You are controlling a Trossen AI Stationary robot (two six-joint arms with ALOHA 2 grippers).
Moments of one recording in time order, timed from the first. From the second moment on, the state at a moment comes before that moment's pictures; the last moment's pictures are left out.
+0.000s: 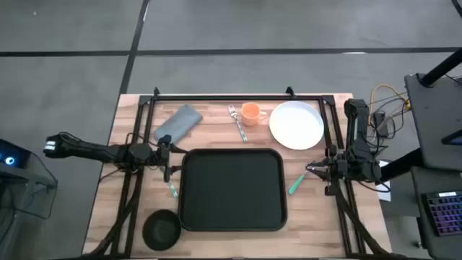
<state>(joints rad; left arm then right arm) -0.10 0.39 0.02 0.04 -0.19 0.01 1.35 0.09 0.01 -0.01 1.47 0.07</state>
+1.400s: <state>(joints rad) -0.10 0.39 0.02 0.04 -0.19 0.01 1.35 0.09 0.01 -0.01 1.47 0.07</state>
